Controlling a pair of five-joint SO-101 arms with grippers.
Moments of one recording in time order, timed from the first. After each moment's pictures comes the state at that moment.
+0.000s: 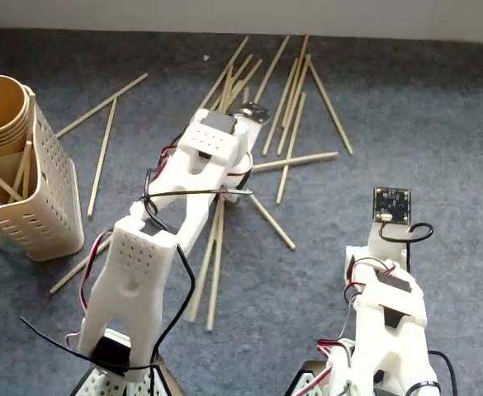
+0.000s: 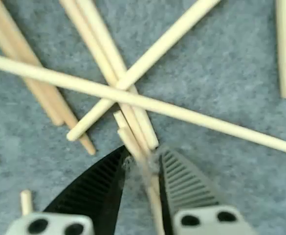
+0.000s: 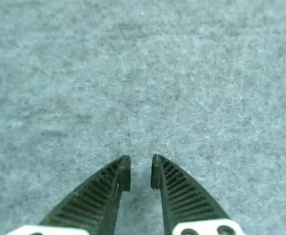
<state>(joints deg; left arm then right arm) 13.5 49.5 -36.8 88.0 -0.7 12.9 -34.5 79.1 18.2 17.5</state>
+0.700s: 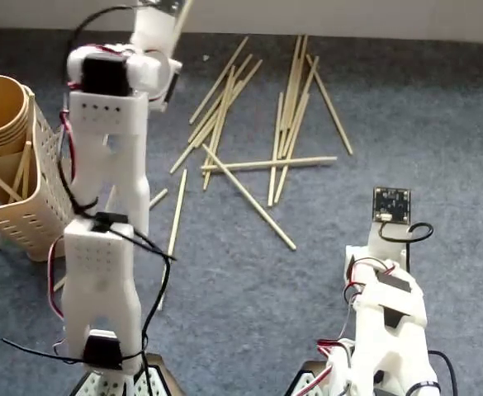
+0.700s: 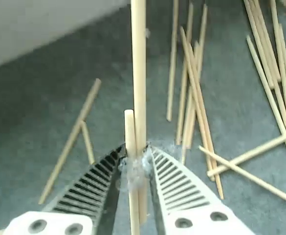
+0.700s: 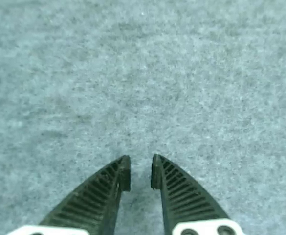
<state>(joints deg) -0.8 37.4 -85.6 101.4 -9.6 12.9 -34.5 79.1 18.2 17.5</state>
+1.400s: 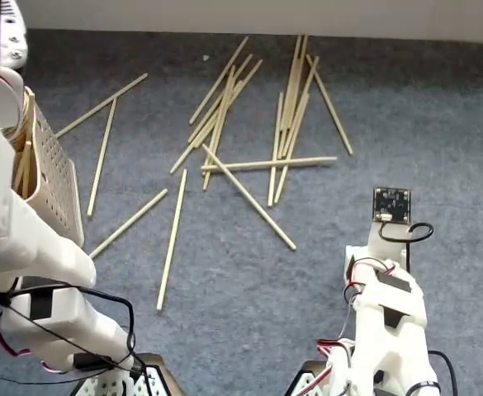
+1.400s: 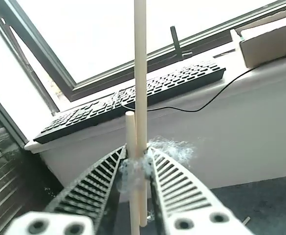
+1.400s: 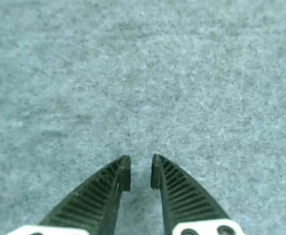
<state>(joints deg) -17.2 7.2 -92.1 92.6 -18.1 12.9 -34.5 79.1 18.2 17.5</state>
